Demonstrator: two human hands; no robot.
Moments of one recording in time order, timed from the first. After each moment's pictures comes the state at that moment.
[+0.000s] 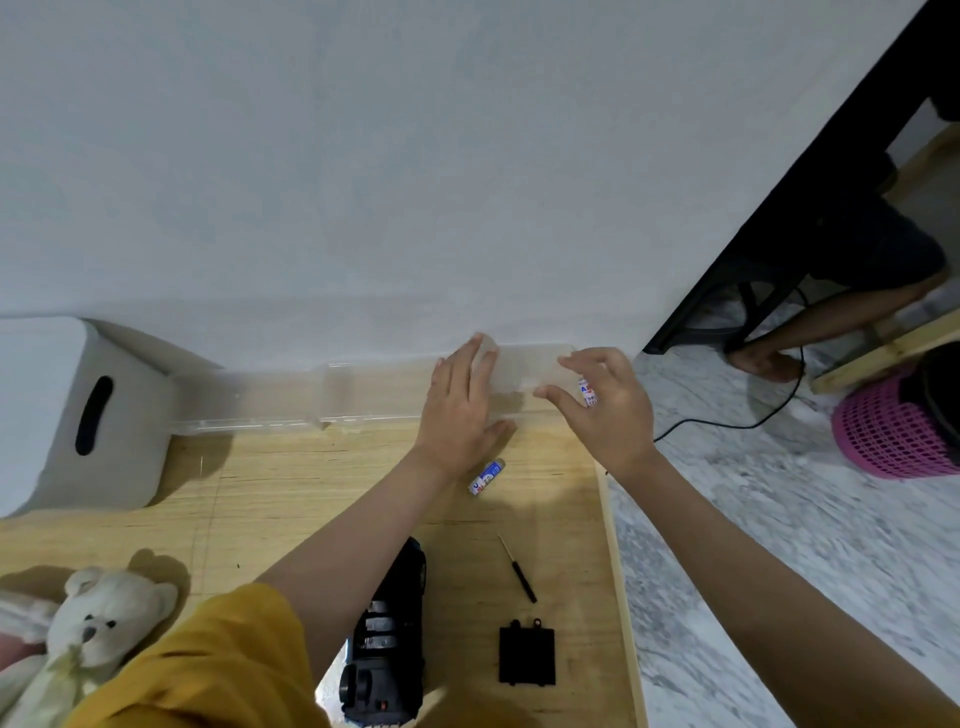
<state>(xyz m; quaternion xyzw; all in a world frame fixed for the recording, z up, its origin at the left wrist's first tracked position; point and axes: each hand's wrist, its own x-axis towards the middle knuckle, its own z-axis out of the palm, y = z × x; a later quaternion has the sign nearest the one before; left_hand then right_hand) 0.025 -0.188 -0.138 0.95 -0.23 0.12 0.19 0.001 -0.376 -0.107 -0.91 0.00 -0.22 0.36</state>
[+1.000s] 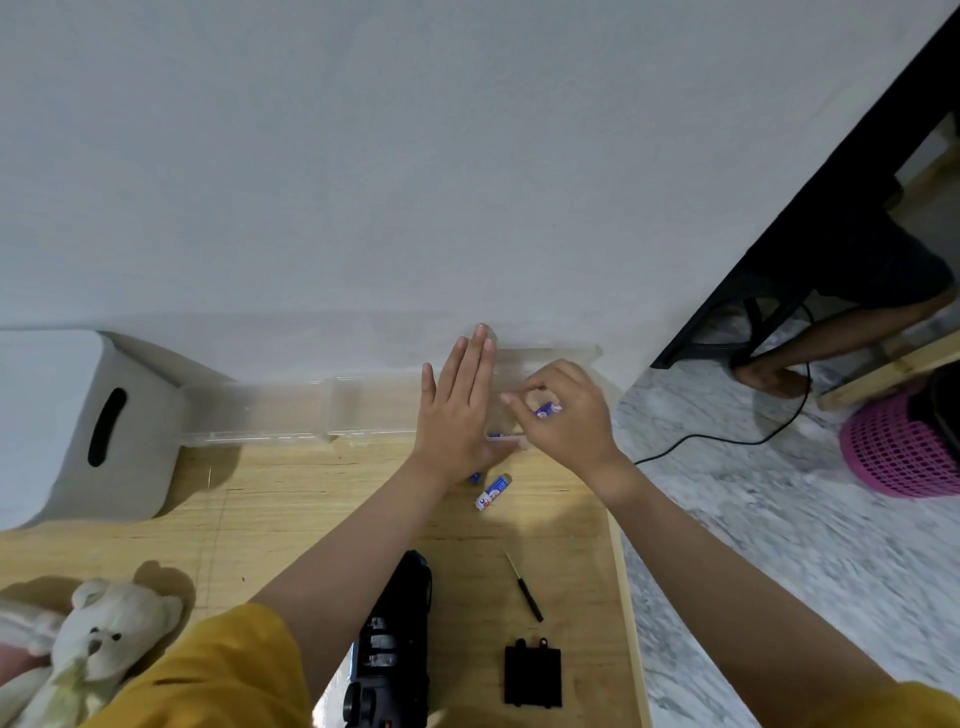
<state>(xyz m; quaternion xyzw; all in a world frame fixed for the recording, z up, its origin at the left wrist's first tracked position) 0.031 -0.184 -0.128 0.97 -0.18 0.11 0.13 0.021 -0.340 -0.107 -0.89 -0.07 -0.20 0.40</state>
